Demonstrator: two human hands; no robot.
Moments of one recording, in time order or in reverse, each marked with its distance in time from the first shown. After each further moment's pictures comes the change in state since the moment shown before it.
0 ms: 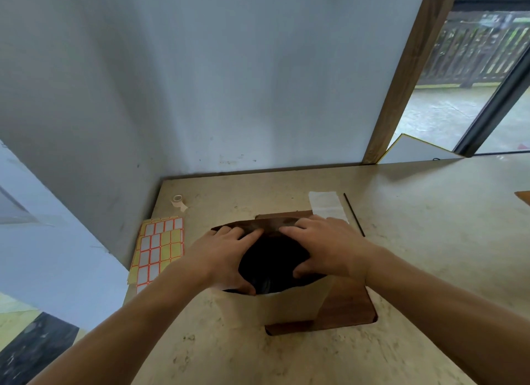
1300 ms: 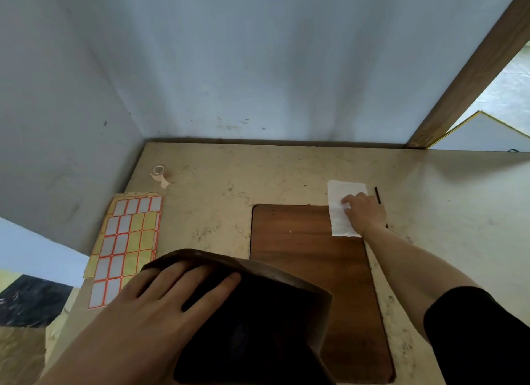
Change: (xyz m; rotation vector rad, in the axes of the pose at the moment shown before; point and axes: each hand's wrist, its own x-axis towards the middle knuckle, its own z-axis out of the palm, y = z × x) left_hand -0.001 -0.002 0.007 0.159 0.133 0.054; right_hand 0.156 0.247 0.238 0.048 -0.038 0.649
